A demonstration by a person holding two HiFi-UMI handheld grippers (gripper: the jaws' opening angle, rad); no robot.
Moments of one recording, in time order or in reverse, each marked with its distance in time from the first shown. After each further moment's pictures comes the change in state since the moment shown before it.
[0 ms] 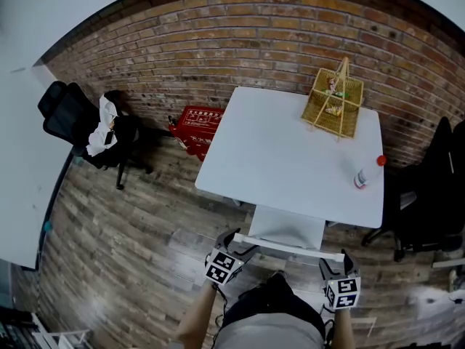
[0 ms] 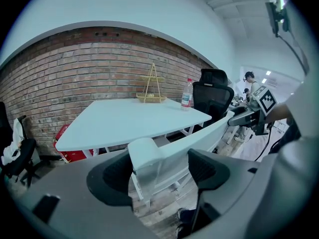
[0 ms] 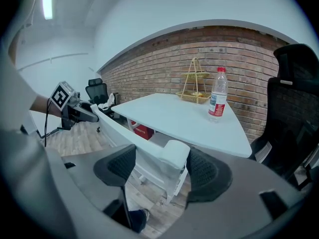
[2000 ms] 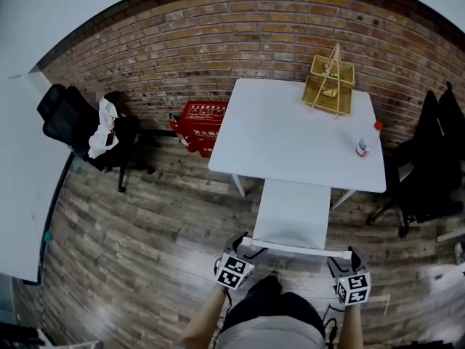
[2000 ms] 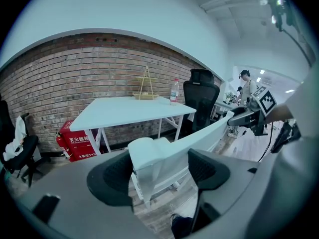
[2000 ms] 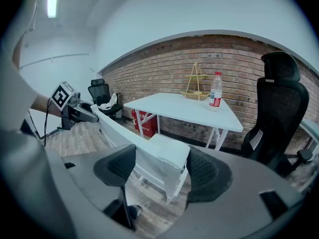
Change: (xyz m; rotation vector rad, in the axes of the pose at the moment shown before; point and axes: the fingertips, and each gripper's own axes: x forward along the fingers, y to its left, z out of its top) left arm -0.092 -0.048 -0.072 0.020 -0.007 -0.041; right arm -0.079 0.088 -0.067 0.019 -0.016 -0.038
